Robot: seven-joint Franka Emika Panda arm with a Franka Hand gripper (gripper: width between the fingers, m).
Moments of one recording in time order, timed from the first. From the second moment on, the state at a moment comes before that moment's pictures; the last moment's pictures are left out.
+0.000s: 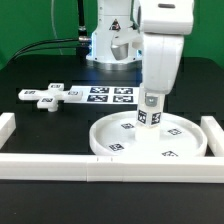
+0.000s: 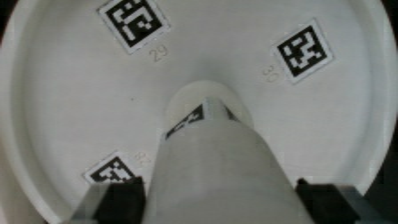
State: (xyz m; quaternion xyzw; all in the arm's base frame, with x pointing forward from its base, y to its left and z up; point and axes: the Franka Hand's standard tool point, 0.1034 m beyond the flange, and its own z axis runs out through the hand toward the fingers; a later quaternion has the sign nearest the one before) arm 0.563 0.035 0.080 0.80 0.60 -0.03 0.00
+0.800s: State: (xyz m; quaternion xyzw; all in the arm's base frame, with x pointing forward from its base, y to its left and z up) arm 0.558 0.036 0.079 0.96 0.27 -0.03 -0.01
